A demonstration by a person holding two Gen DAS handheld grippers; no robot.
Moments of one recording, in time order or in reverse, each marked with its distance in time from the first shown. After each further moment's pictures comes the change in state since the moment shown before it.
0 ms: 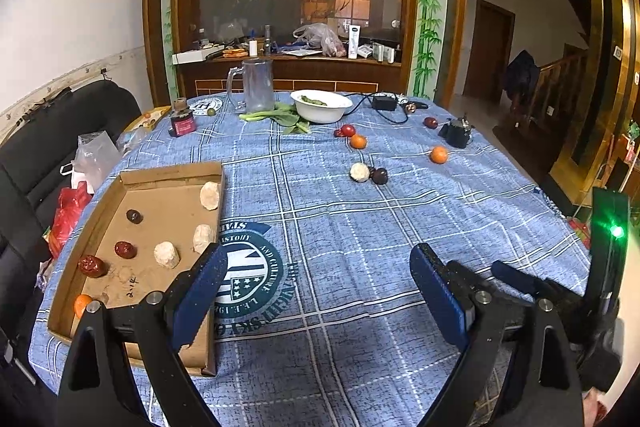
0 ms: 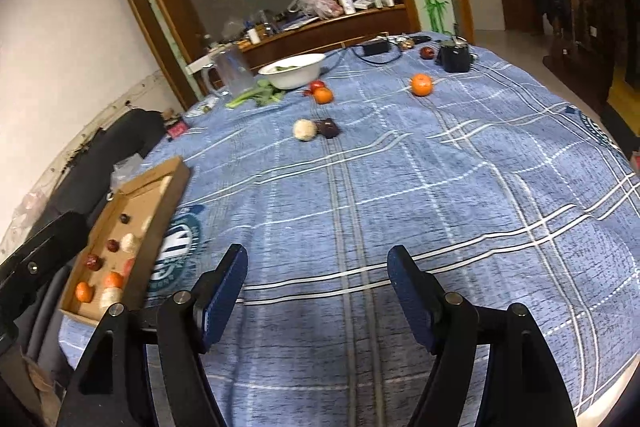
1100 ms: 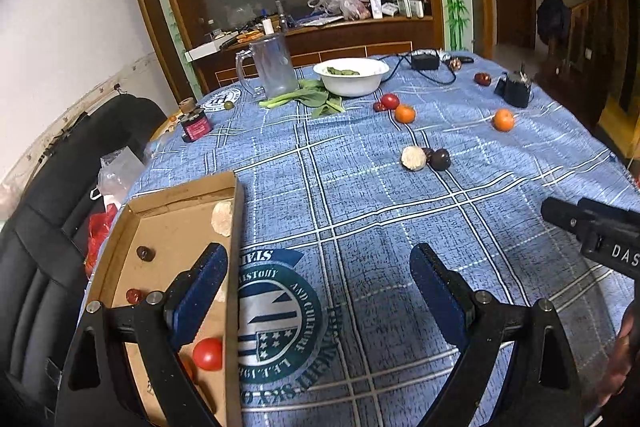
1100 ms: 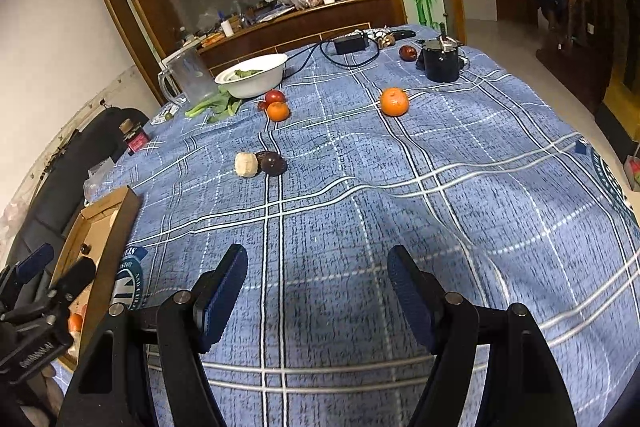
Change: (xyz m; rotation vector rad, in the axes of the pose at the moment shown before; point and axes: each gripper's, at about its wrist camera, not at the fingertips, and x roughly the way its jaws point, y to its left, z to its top) left arm 0.099 -0.011 0.033 0.146 0.122 0.194; right arm 0.053 -0.041 0.073 -0.029 0.071 -0.034
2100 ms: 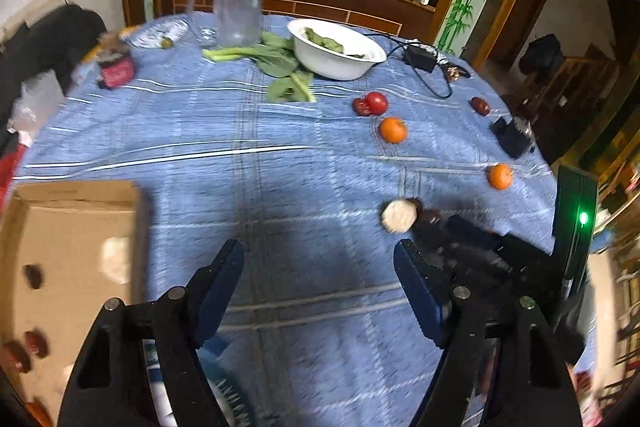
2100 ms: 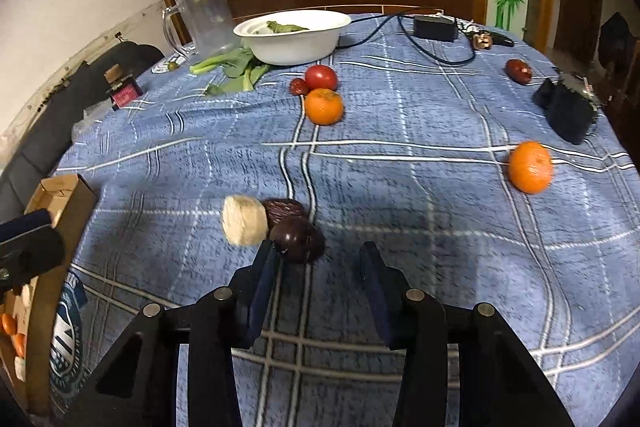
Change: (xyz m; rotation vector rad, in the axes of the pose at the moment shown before) left arm 0.120 0.022 0.074 -0.255 0.198 -0.330; right arm 0.149 0.041 0.070 -0.213 0.116 0.064
